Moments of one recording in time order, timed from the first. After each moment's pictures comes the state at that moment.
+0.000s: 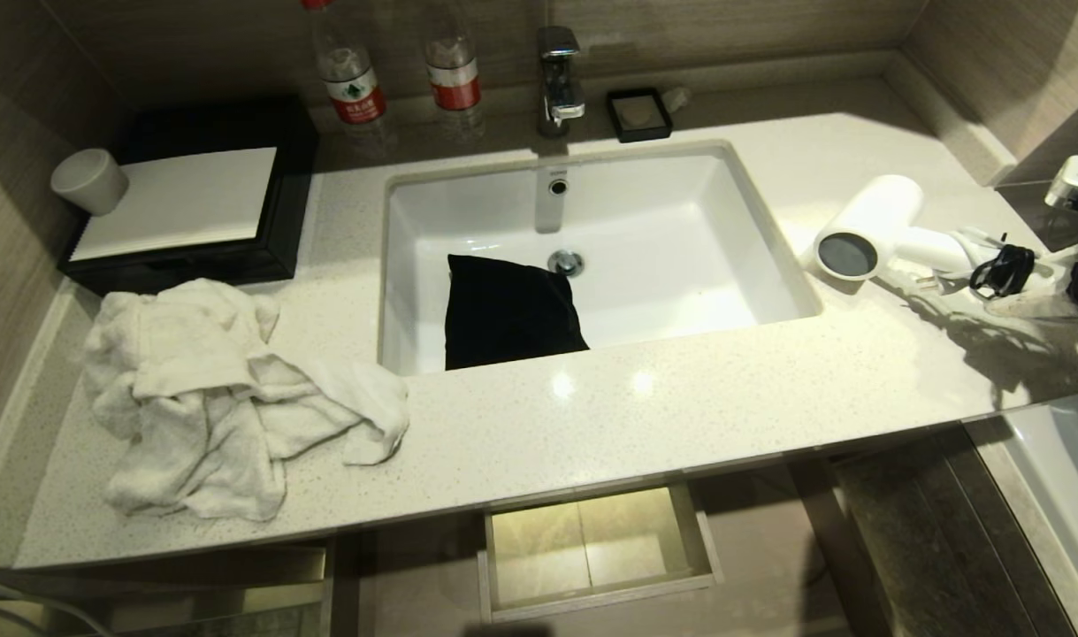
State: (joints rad) left arm 0.00 0.00 0.00 0.00 0.00 0.00; right arm -0.45 1.75 -1.66 0.69 0.62 -1.08
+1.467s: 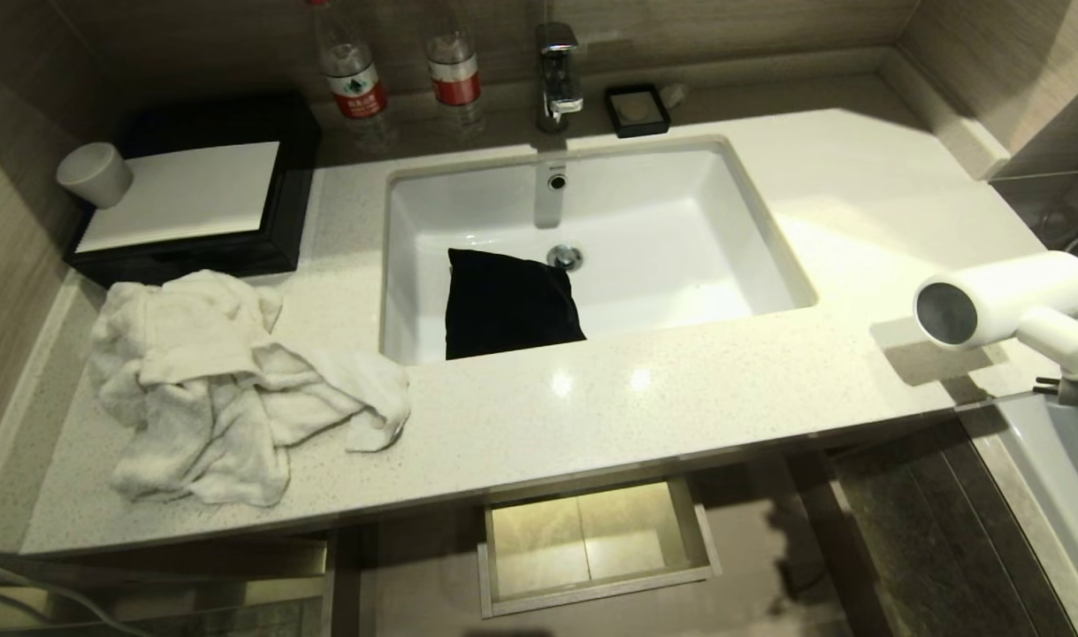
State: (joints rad) left arm 0.00 0.00 0.00 0.00 0.00 0.00; right arm -0.42 1.13 -1.02 0.59 0.27 -0.55
